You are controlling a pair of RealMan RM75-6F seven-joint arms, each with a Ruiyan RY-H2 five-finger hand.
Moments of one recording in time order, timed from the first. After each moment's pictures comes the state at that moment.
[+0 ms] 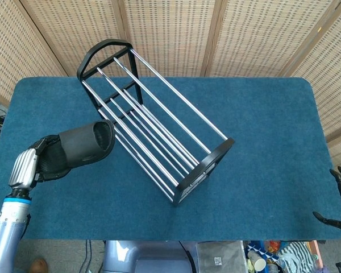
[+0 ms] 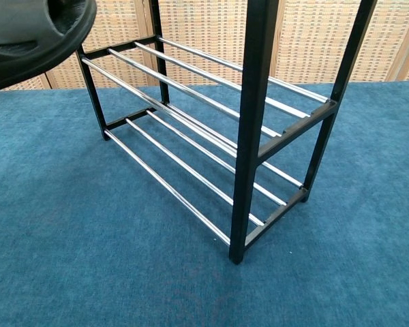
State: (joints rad) left arm -0.30 -1.13 -0.29 -1.99 1.12 1.26 0.04; right arm 0.01 -0.94 0.07 -1.72 -1.41 1.43 0.16
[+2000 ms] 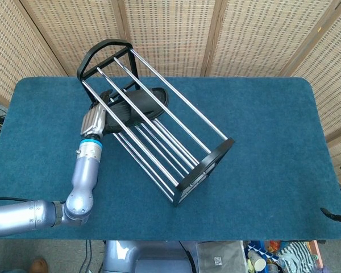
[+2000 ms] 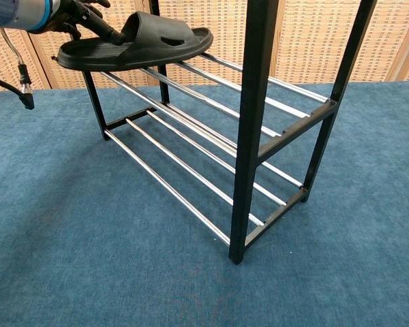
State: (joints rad) left arm -1.00 -1.43 -0.63 -1.77 0.14 1.28 0.53; right arm 0.03 -0.93 0.10 -1.68 -1.31 1.36 0.22
